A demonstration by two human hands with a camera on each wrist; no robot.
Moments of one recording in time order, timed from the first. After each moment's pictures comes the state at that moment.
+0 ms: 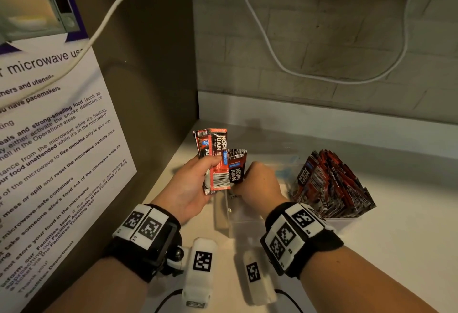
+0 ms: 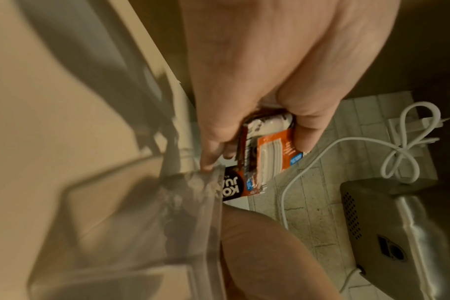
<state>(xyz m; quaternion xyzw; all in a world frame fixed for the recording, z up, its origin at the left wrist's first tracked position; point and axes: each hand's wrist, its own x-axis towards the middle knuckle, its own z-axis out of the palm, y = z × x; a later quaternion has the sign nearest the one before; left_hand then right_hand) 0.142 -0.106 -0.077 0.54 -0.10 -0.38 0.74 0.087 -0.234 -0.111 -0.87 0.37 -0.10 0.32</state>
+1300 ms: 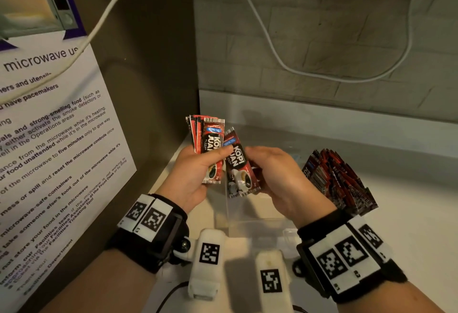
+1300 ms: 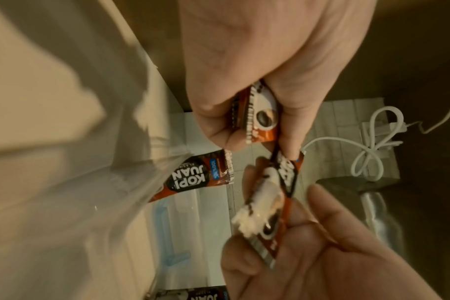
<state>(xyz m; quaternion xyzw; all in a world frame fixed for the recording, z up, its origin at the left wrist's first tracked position) 0.141 -0.116 -0.061 0.55 -0.15 -0.30 0.77 0.040 -0.217 -0.038 -0.66 0.24 -0.13 0.70</state>
